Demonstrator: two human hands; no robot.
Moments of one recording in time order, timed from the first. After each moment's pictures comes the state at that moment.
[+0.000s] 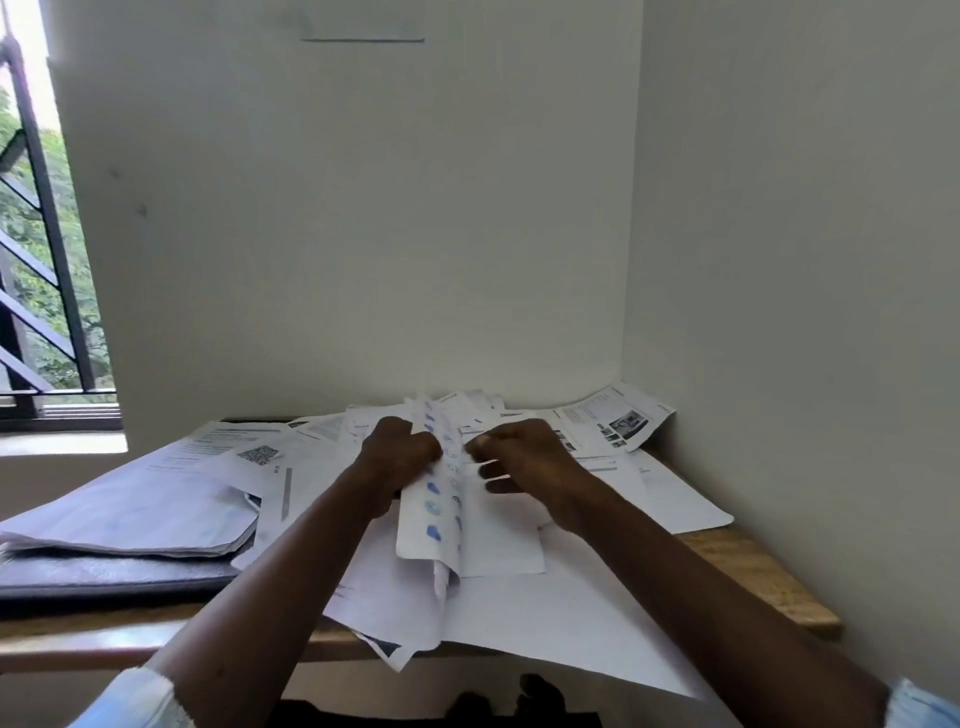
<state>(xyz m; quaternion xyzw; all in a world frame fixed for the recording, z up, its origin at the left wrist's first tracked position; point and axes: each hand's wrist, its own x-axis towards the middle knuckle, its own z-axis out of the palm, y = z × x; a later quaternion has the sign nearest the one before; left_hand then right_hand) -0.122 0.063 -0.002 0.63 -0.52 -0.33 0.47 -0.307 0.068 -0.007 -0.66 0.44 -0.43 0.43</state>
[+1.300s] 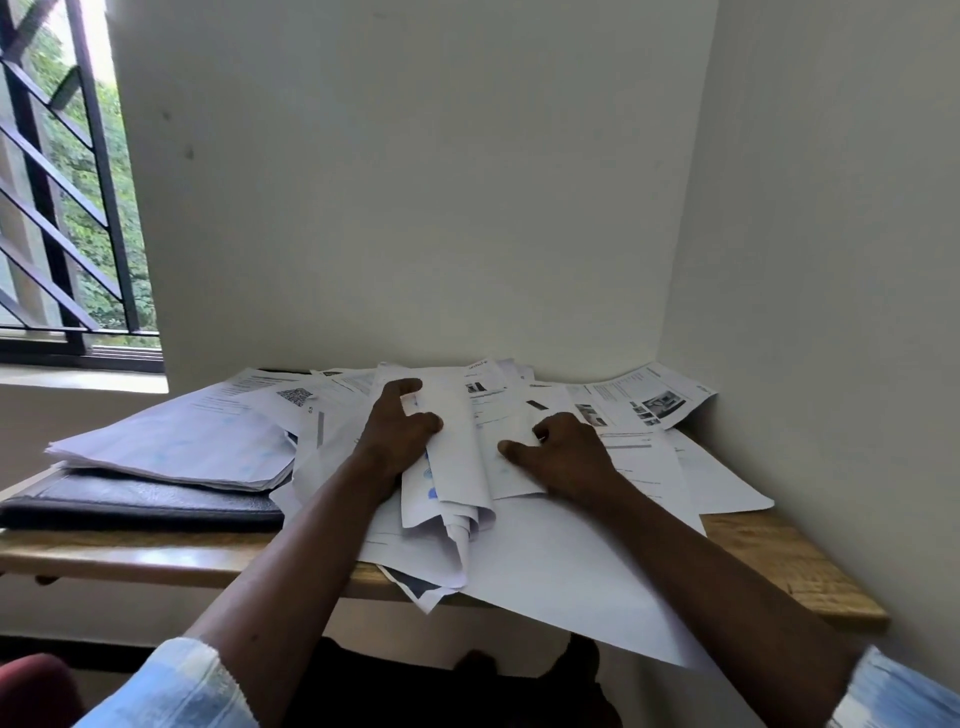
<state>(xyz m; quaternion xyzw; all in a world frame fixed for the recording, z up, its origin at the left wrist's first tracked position) -0.090 0.060 -0.047 0.56 -0.48 -0.31 0.60 -0.307 0.033 -0.047 -0.72 0.60 -0.32 0.16</state>
